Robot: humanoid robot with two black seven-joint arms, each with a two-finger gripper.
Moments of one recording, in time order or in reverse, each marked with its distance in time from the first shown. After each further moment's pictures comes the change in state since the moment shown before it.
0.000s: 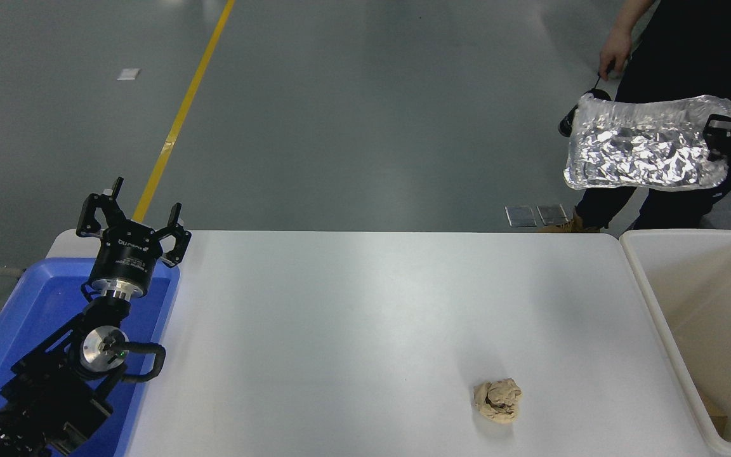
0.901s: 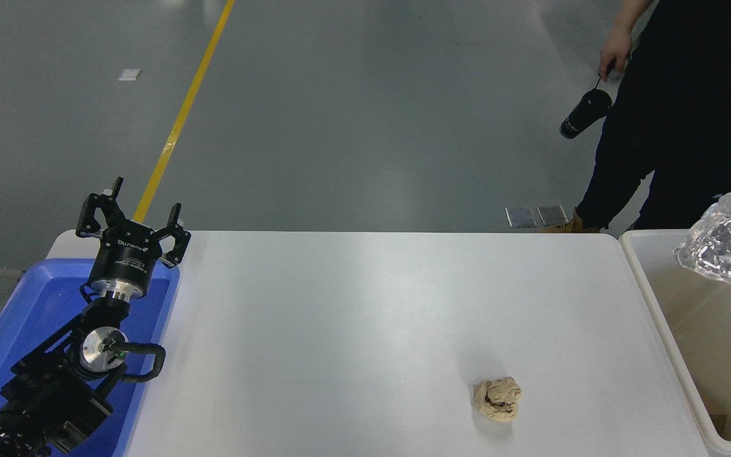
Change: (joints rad) left arm 0.000 0.000 0.000 0.000 0.000 0.000 0.000; right arm -0.670 -0.008 0.366 -0.186 0.254 -0.541 -0.061
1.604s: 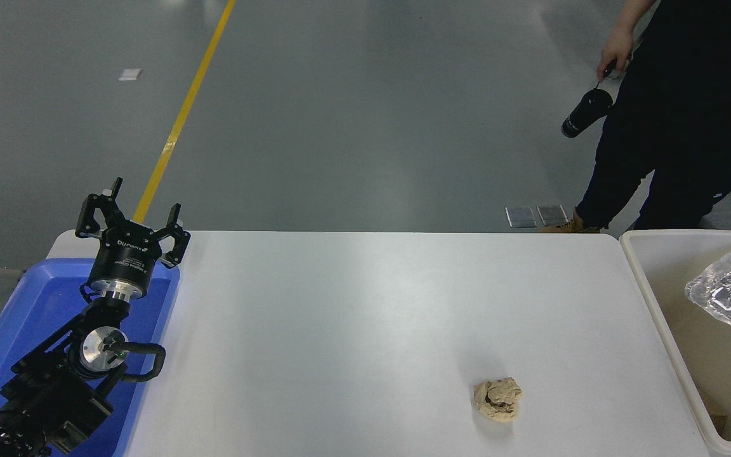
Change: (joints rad) left arm 0.000 0.000 0.000 0.000 0.000 0.000 0.000; right arm -0.161 0.064 0.177 -0.012 0.022 -0.151 0.000
